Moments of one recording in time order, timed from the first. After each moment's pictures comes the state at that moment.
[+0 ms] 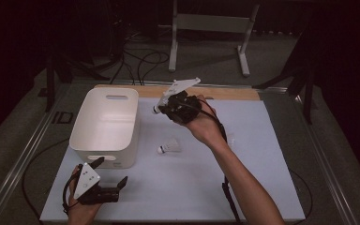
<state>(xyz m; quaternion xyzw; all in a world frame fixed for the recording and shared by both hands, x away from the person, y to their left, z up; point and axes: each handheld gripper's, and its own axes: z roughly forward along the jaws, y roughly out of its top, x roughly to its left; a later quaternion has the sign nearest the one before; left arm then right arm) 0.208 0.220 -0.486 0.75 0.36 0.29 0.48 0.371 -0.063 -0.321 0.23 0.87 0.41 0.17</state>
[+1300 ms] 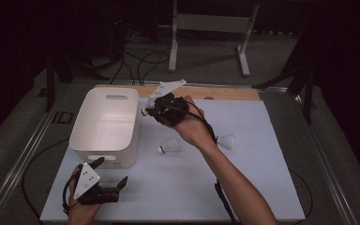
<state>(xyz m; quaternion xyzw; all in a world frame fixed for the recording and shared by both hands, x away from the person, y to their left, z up) 0.208 0.220 -0.486 0.75 0.36 0.29 0.48 0.365 -0.033 -0.322 0.20 0.87 0.42 0.16</state>
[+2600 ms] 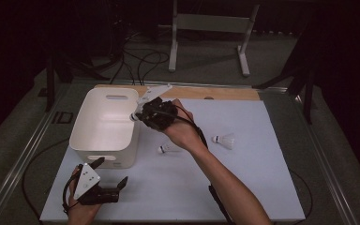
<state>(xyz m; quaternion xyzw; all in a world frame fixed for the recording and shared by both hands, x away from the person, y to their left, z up) 0.208 0.219 -0.486 0.75 0.35 0.29 0.48 0.359 -0.006 -0.331 0.19 0.88 0.42 0.15</state>
